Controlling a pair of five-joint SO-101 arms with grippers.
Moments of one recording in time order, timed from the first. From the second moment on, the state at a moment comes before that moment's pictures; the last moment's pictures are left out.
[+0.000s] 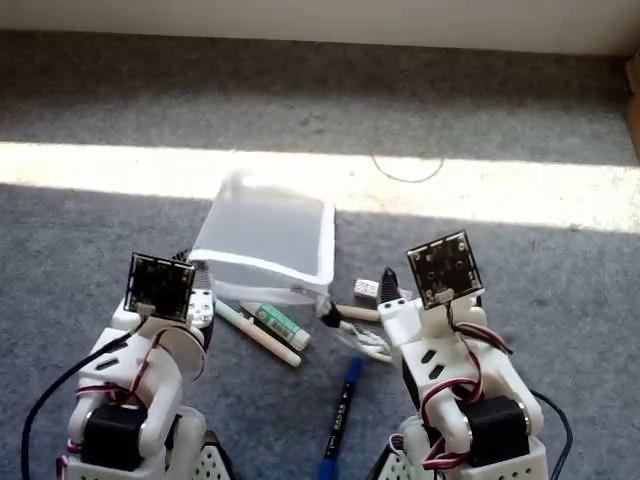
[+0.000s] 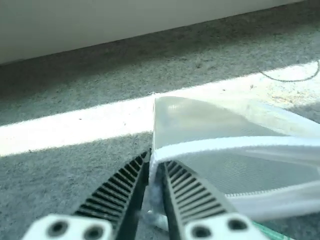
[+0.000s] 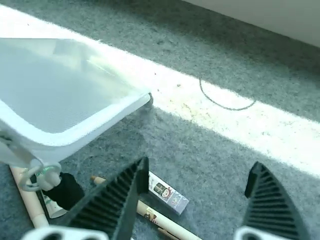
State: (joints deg) left arm 2.2 -100.8 72.2 63.3 -2.2; right arm -15.0 -89.1 61.4 65.9 11.9
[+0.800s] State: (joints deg) left arm 2.0 -60.2 31.2 78.8 0.5; right arm -14.2 -88.7 68.2 58.9 11.9
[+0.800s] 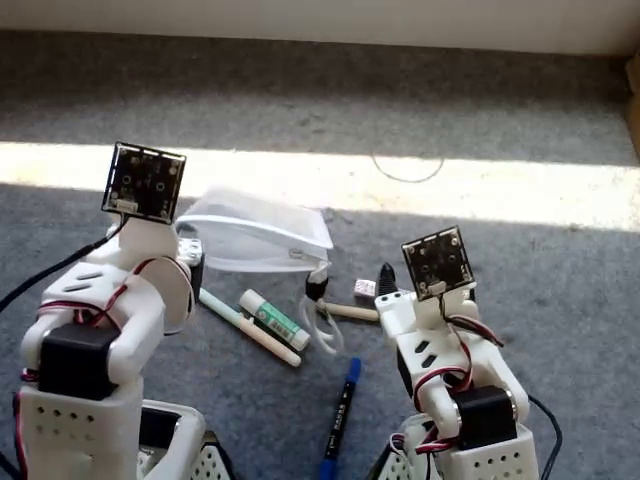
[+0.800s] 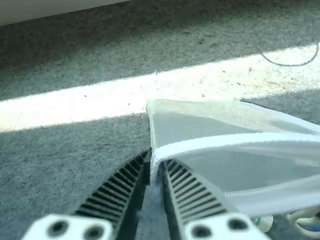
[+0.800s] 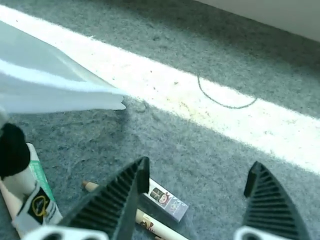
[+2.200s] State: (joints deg) left arm -6.1 -55.9 30.7 79.5 2.9; right arm -18.9 -32.7 51.5 56.7 29.7
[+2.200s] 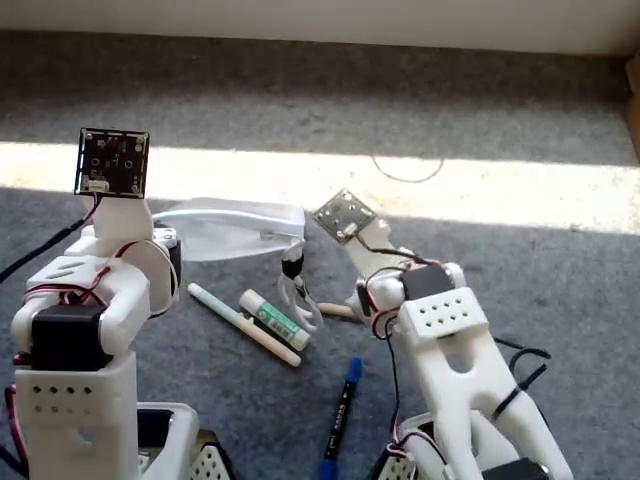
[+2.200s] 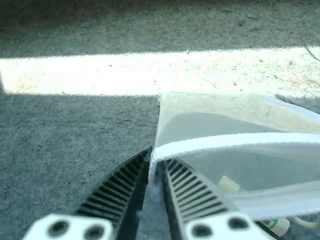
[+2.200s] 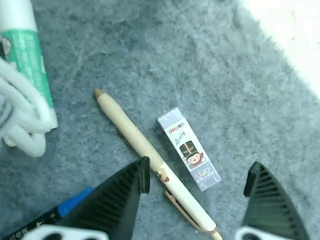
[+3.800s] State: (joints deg) left arm -6.2 -55.9 30.7 79.5 2.9; right arm -12.6 -11.5 45.6 48.4 29.8
